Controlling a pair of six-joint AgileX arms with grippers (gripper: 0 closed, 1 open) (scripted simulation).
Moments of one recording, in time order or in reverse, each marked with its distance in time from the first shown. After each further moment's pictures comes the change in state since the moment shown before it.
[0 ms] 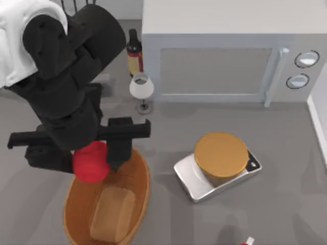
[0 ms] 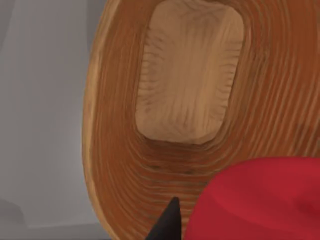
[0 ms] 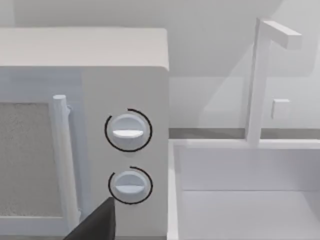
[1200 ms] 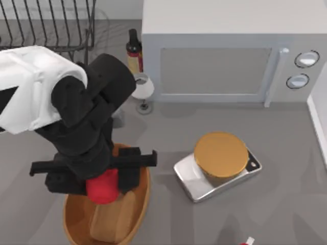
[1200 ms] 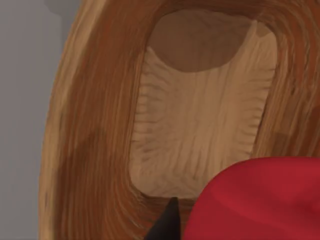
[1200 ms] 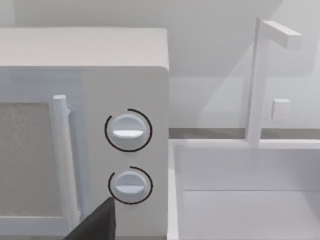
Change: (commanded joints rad) left arm -0.016 0.045 -0.235 0.281 -0.001 -0.015; right arm 0.000 0.000 0.000 0.000 0.000 0.000
